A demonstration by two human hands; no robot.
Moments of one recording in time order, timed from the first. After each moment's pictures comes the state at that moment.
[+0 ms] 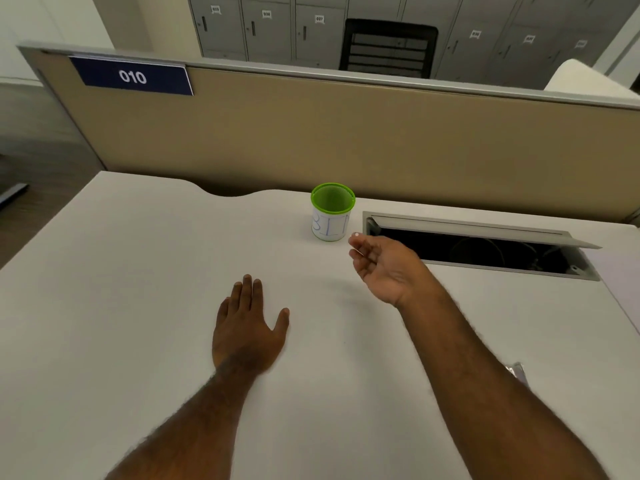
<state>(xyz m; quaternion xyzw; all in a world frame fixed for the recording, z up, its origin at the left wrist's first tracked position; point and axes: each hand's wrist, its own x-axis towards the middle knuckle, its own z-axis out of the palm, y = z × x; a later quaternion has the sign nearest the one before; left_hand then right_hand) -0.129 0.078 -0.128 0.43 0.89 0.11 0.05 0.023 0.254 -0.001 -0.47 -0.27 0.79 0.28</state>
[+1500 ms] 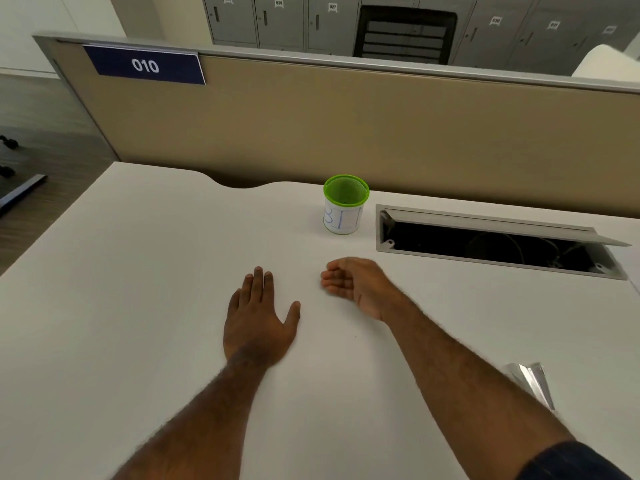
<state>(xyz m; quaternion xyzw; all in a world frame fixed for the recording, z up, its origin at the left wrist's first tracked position) -0.129 0.077 -0.127 0.43 0.89 0.10 0.05 -0.002 0.241 -0.073 -0.42 -0.46 0.77 0.14</state>
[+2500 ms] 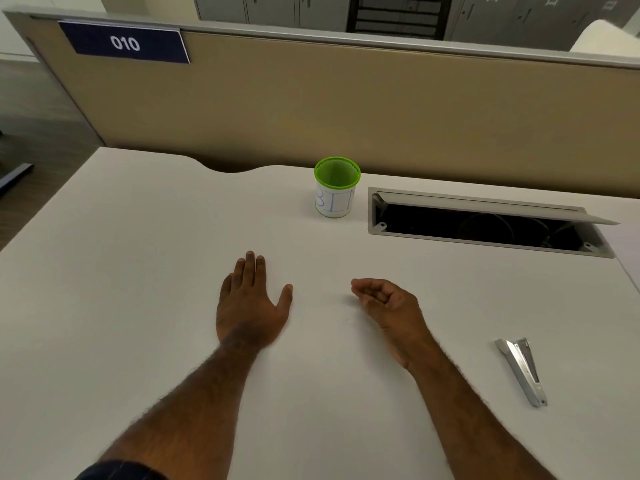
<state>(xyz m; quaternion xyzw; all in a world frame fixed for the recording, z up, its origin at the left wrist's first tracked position) -0.129 0.078 -0.128 0.43 0.90 0.10 0.04 0.085 0.180 -0.082 -0.44 -0.54 0.66 0.28</state>
